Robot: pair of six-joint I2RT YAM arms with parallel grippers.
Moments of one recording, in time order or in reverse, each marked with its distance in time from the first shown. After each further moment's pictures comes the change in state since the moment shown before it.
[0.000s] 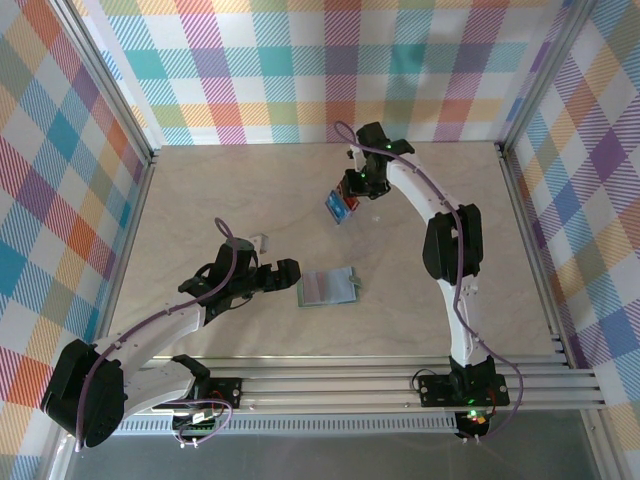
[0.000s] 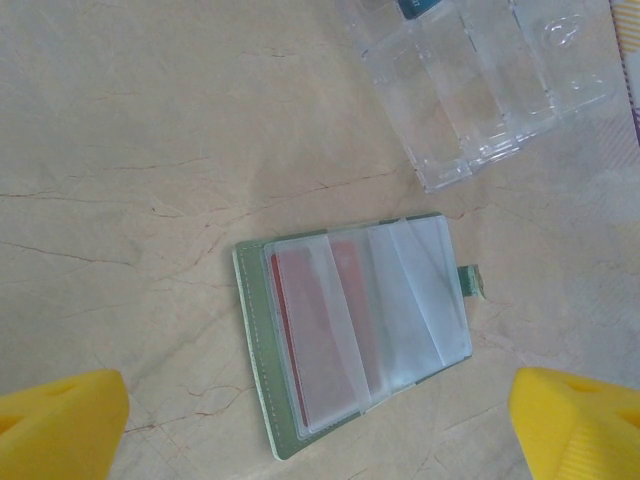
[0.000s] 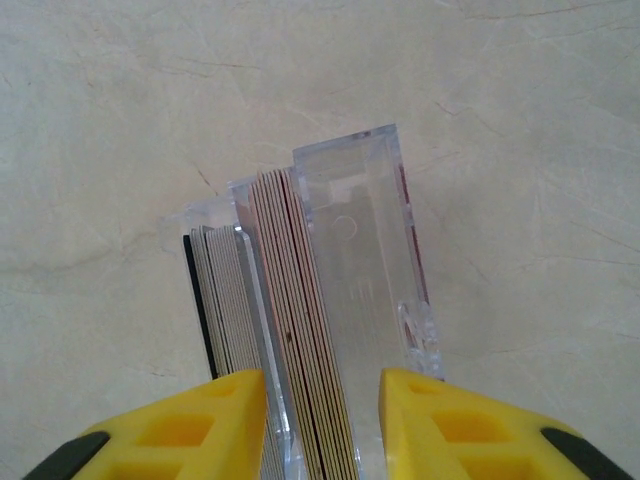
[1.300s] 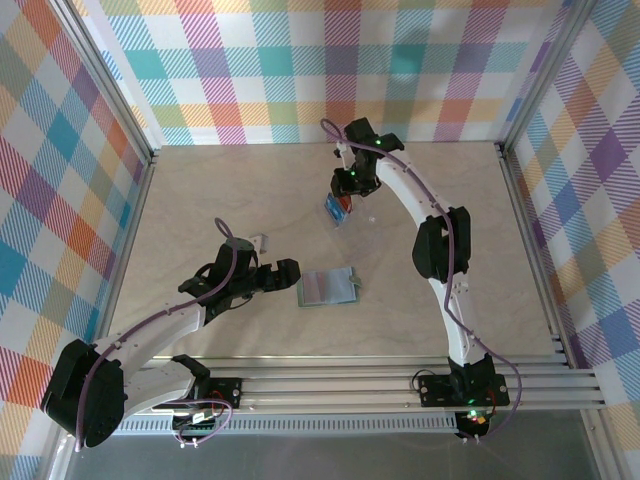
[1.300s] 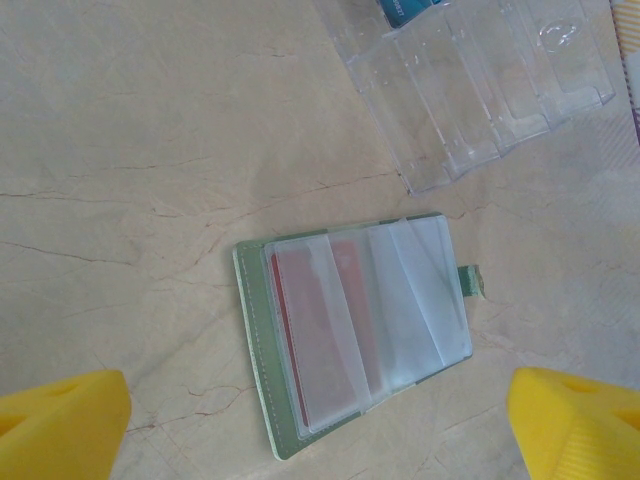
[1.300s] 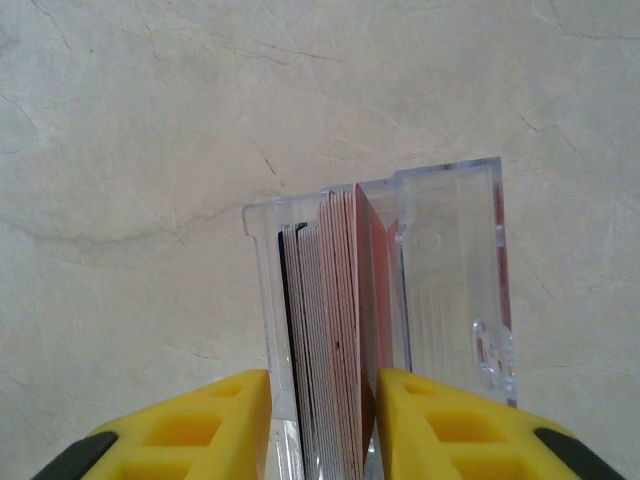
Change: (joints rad) left arm 0.000 0.000 0.000 0.000 0.000 0.000; right arm 0.041 0.089 0.203 -0.139 -0.011 -0.056
